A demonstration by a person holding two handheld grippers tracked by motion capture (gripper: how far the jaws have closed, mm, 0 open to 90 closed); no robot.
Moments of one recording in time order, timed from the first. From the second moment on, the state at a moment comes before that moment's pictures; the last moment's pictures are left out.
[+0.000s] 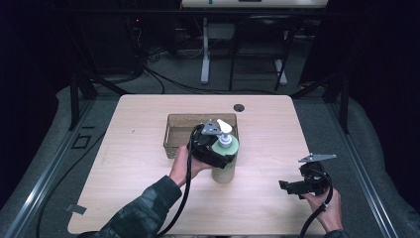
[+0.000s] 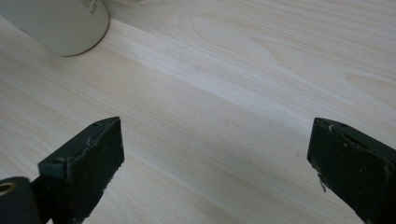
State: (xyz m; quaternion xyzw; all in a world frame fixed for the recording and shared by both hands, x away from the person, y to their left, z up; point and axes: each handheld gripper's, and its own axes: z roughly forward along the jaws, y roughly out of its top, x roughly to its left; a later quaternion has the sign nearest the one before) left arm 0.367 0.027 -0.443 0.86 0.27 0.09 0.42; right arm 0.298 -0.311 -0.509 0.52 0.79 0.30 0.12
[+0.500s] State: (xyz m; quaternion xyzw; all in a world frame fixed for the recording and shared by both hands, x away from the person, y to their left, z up) left arm 0.371 0.048 -0.440 0.88 0.24 0.08 0.41; right arm 0.297 -0.310 -0.509 0.52 0.79 0.30 0.12
